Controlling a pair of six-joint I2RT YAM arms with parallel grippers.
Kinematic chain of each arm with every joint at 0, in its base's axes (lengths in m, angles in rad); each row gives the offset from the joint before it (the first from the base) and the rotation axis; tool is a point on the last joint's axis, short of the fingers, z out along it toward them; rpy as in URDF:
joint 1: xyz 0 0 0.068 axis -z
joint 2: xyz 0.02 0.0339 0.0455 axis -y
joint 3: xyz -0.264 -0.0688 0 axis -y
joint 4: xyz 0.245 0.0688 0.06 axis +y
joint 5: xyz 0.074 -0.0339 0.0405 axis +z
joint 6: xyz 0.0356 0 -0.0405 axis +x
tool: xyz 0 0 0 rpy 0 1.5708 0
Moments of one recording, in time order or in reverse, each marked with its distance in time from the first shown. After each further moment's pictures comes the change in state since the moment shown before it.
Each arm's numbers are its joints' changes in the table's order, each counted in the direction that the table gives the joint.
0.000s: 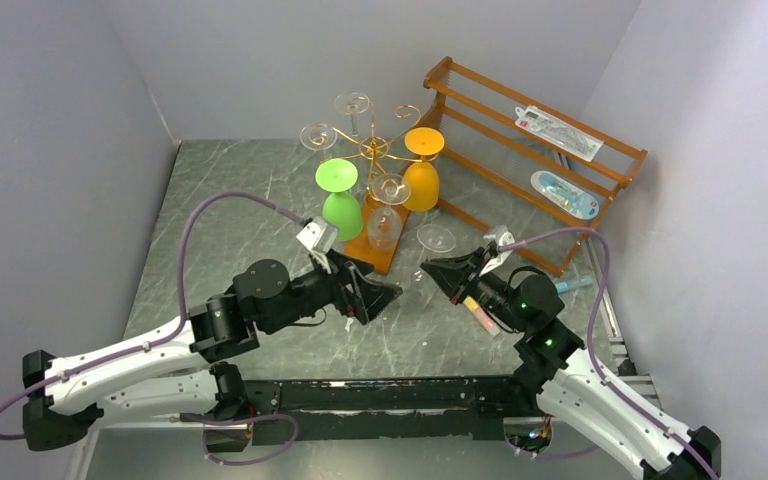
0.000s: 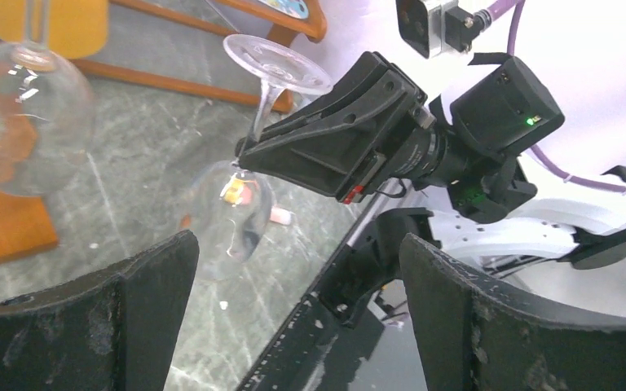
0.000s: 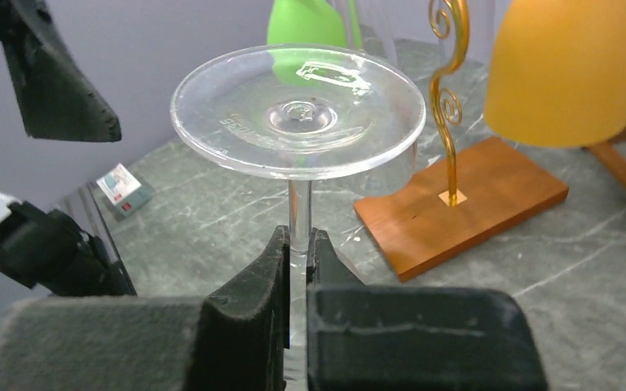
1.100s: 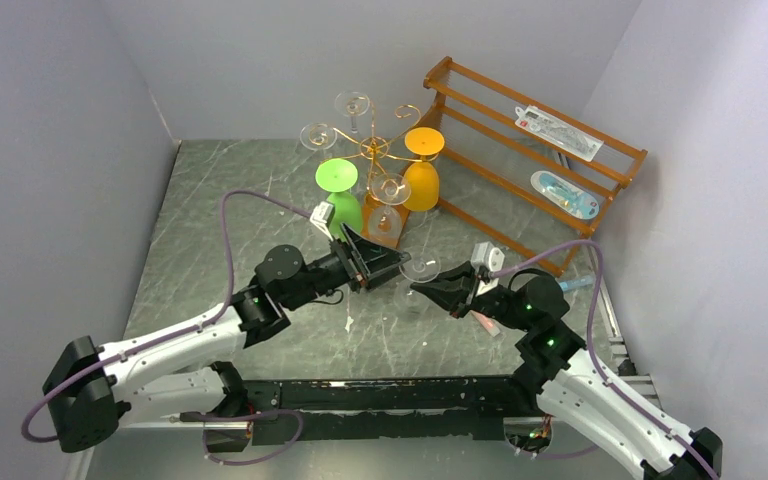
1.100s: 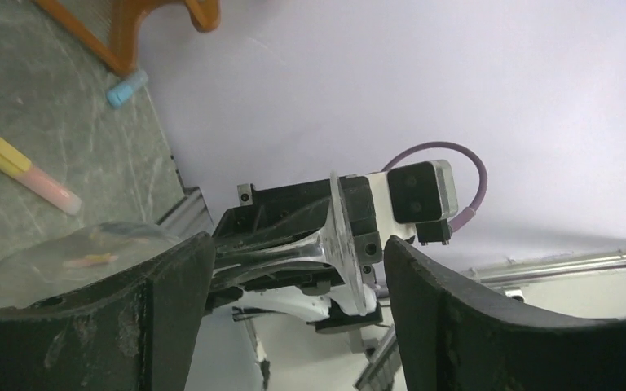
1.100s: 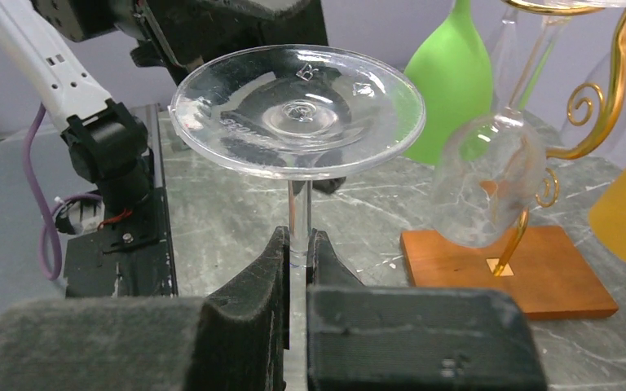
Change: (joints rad) left arm -0.217 -0.192 -0.150 -0.455 -0.271 -0.816; right arm -0.002 0.012 0.017 -0.043 0.350 -0.253
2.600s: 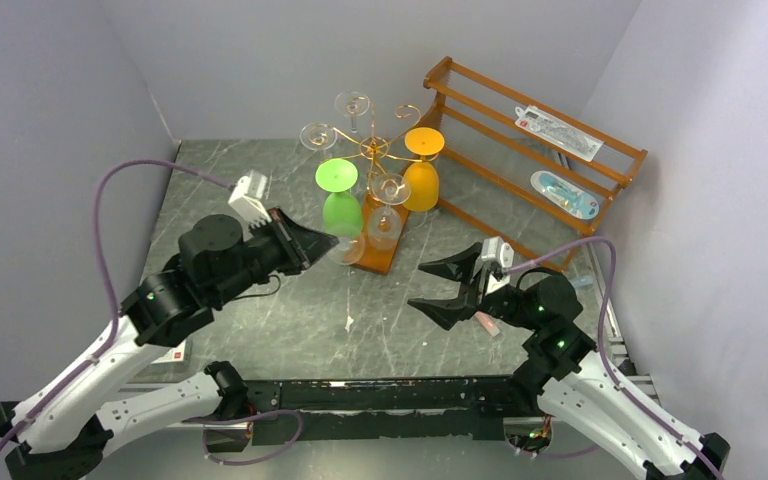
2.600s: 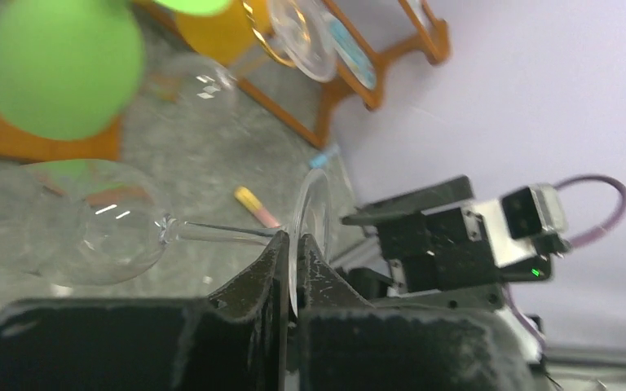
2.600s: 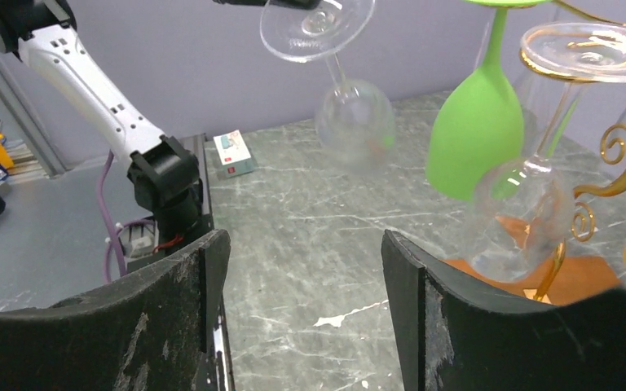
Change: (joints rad) left arm -0.090 0.191 0.455 0.915 0.170 0.411; right arm -0.032 0.014 0.088 0.058 0.042 0.089
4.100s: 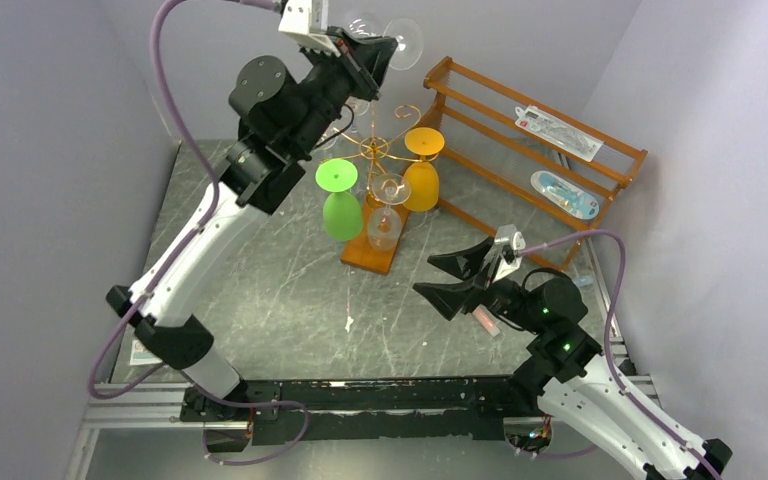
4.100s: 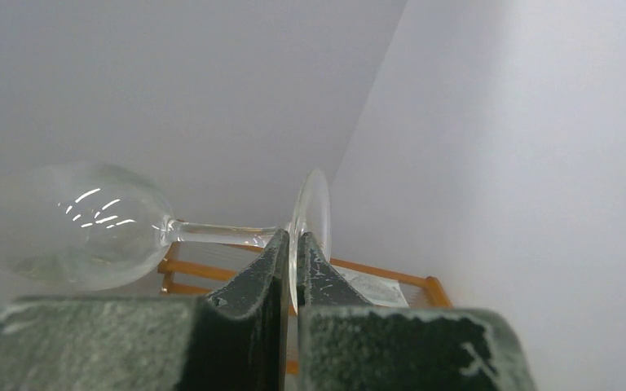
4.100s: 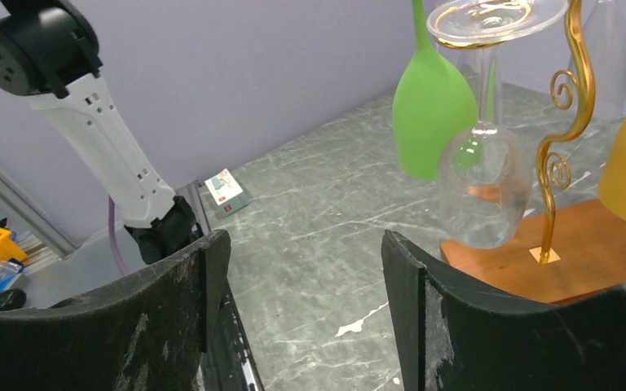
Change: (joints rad) left arm -0.075 -0.769 0.966 -0.385 0.094 0.656; right arm 0.000 0.043 0.017 0.057 -0.195 0.179
